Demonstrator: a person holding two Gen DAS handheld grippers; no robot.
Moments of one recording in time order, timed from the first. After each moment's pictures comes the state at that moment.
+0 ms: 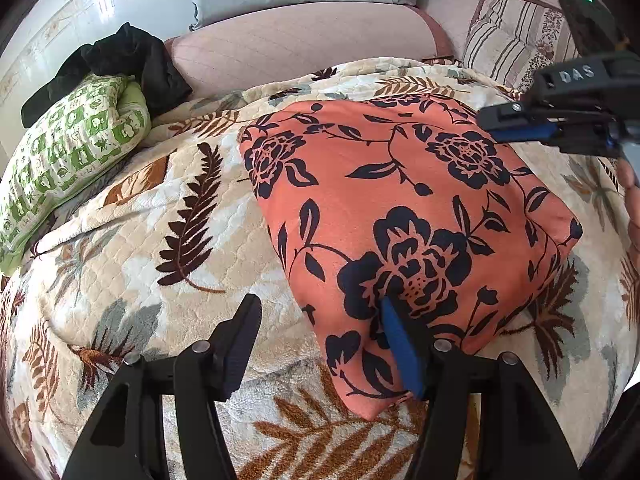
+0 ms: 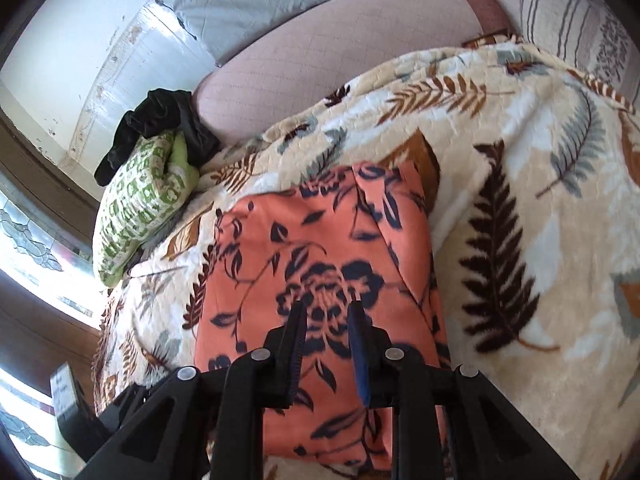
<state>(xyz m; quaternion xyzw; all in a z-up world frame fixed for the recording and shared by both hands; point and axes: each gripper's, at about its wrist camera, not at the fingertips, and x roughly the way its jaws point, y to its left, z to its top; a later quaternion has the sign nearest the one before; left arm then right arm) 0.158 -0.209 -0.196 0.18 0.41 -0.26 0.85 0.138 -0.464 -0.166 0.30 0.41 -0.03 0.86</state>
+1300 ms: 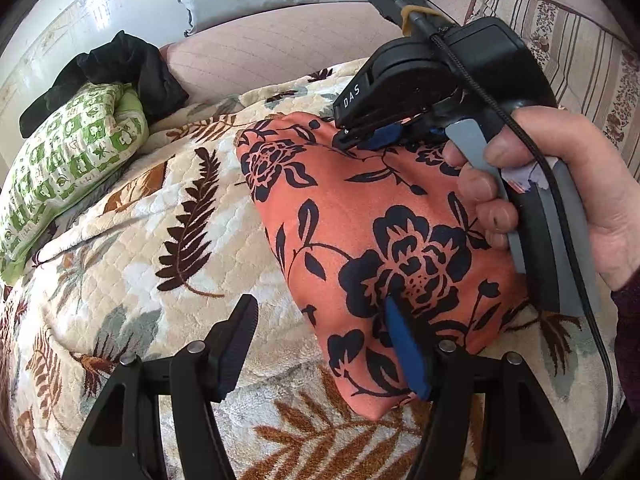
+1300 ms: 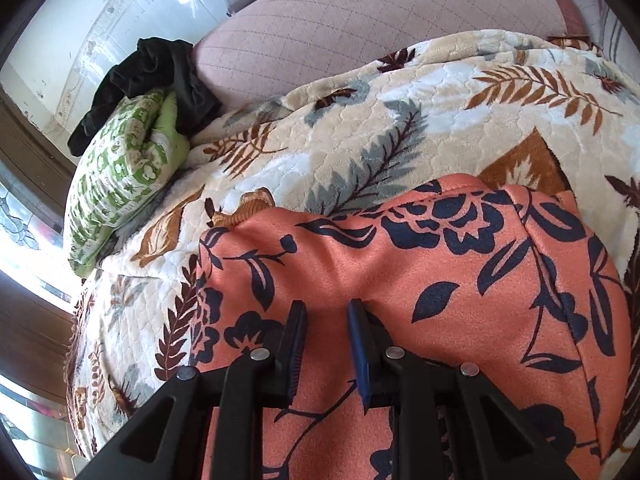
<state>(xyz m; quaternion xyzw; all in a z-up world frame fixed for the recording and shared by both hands) 0.158 -0.209 -0.198 0.19 0.41 -0.26 0.85 0.264 -0.415 -0.210 0.25 0.45 -0.01 0.86</state>
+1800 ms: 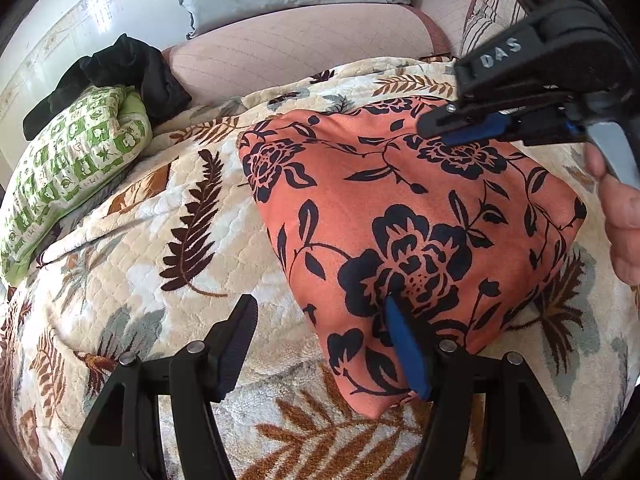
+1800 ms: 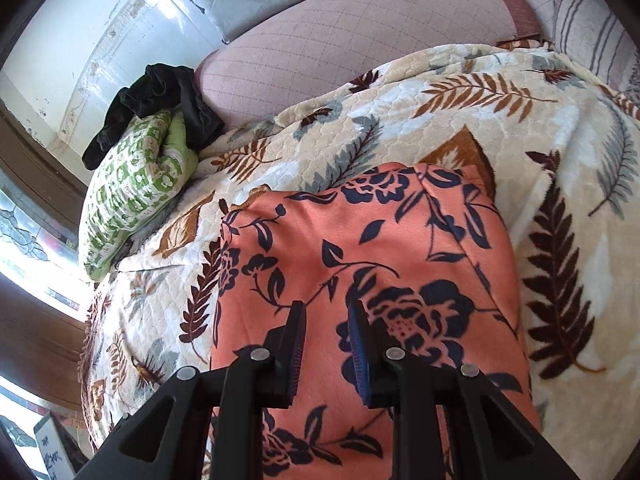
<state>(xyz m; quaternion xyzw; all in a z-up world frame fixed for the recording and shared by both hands) 0.154 -0.211 -0.197 0.20 0.40 -0.26 0.86 0.178 -0.425 -0.168 0.28 0.44 -0.04 0.86</state>
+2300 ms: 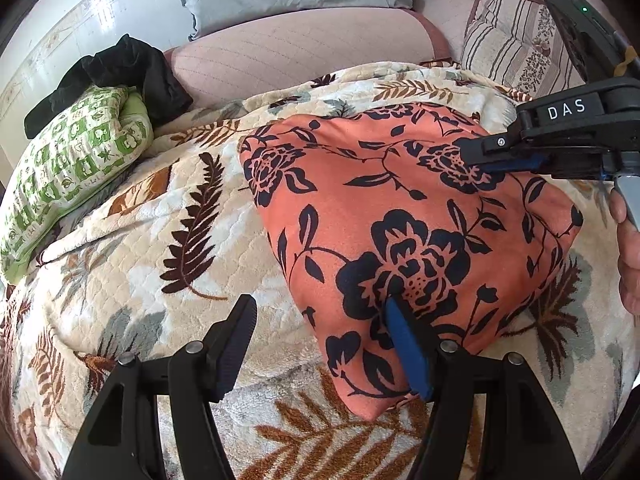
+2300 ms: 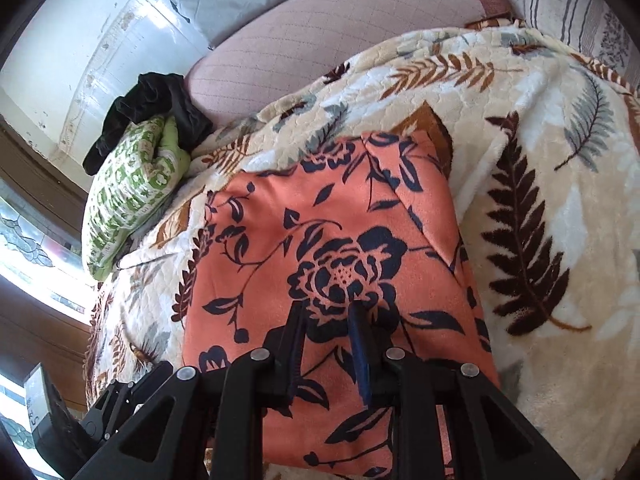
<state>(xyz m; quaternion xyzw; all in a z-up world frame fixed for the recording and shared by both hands) 0.154 -0.209 -0.190 0.18 0.40 -0.27 0.86 0.139 -0.443 -0.180 0.30 0.42 -0.04 0.86</state>
